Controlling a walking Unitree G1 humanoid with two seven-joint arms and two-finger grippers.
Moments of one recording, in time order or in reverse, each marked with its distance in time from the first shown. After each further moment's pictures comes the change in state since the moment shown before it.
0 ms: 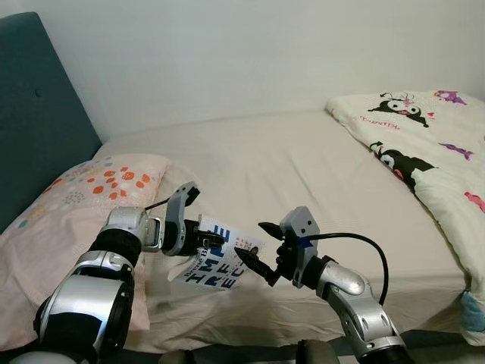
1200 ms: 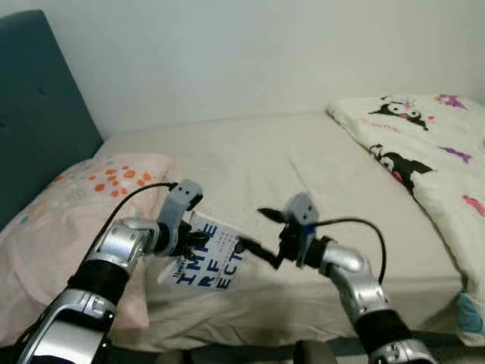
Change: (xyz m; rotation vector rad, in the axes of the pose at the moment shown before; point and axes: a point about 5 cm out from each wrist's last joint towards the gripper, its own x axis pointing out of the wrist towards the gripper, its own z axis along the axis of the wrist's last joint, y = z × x) left arm -0.010 0.007 -0.006 0.752 0.096 0.210; right arm 0.009 -0.019 -0.009 -0.118 -0.007 0.081
